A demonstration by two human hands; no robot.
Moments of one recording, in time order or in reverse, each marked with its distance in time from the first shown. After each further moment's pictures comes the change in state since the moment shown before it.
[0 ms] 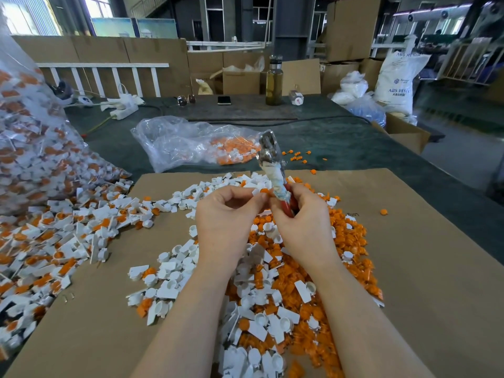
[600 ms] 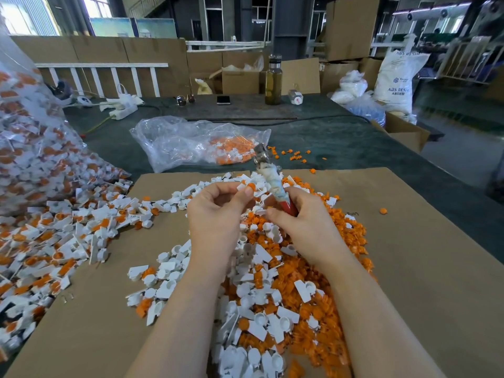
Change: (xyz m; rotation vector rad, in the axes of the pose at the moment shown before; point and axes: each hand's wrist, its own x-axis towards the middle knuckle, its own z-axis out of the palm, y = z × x) left_hand 0.006 -0.001 -0.007 -0.120 0.041 -0.018; right_hand 0.003 -0.004 -0.016 0.009 -0.249 0.110
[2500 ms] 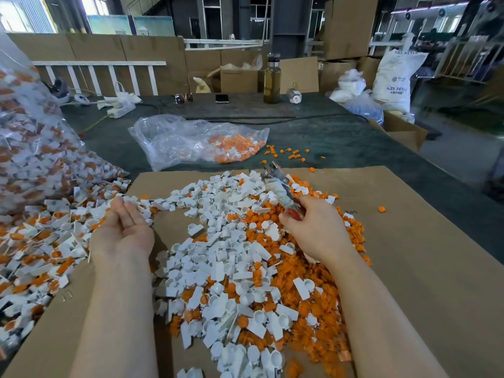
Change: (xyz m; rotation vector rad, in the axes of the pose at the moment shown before) left_hand 0.045 -0.005 -0.102 -1.203 0.647 -0.340; right_hand 0.006 0.026 -0.008 -0.473 0.060 0.093
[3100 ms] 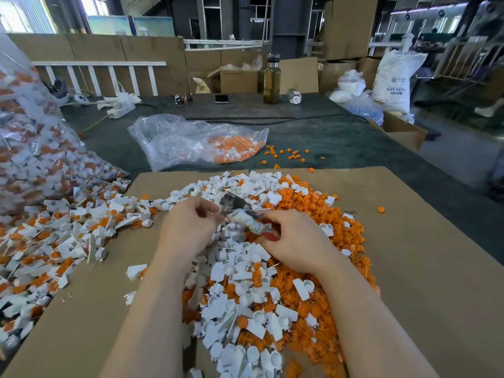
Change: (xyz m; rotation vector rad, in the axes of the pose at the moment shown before) left_hand -0.028 -0.054 -0.004 1.983 -0.591 0.398; right_hand -0.007 -0.014 0.012 -0.048 -0.284 -0.244
